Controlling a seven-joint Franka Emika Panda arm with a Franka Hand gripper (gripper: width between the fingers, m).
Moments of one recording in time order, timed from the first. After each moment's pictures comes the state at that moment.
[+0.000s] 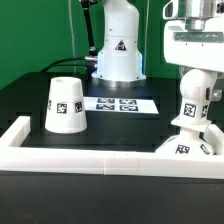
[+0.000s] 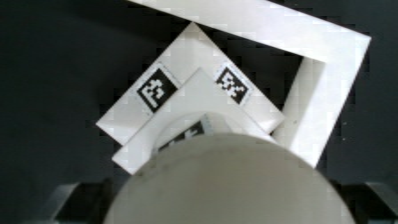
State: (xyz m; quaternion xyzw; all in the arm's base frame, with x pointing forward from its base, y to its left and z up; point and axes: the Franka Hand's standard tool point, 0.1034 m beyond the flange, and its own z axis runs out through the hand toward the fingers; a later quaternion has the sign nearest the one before) arm 0.596 0.099 0.109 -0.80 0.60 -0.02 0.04
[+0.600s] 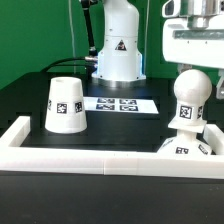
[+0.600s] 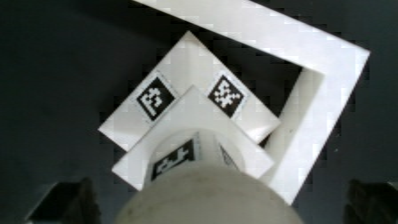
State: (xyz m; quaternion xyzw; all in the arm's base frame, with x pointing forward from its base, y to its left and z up) arm 0.590 0.110 0.118 -0.85 0.53 -0.03 0.04
